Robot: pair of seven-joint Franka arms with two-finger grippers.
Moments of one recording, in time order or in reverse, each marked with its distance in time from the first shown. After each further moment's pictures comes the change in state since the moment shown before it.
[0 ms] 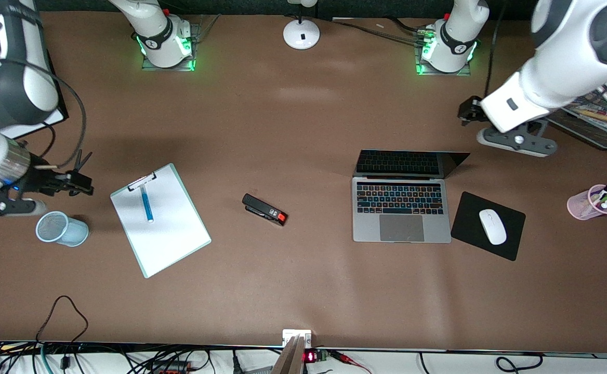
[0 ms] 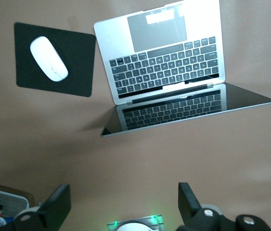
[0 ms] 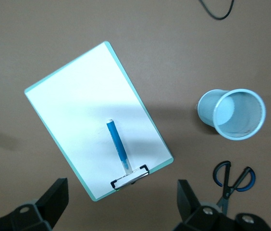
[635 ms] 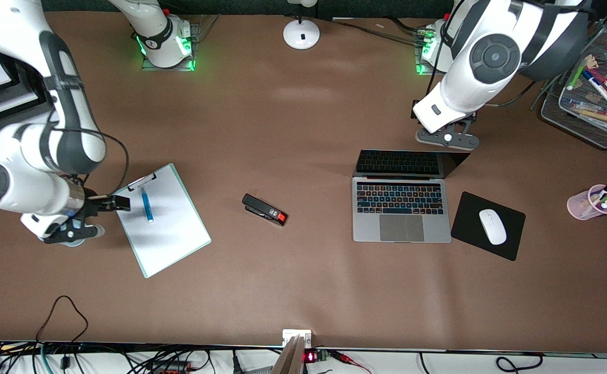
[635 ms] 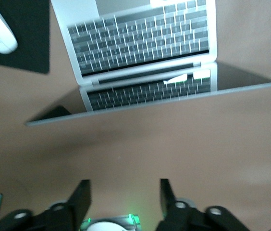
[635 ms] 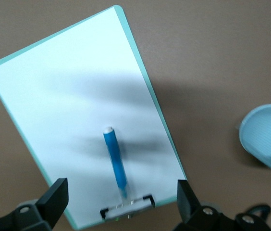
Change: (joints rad) left arm -0.002 -0.033 -0.127 -0.277 -0.037 0.157 -0.151; right arm 0.026 0.225 0.004 0.003 0.000 0.141 -0.116
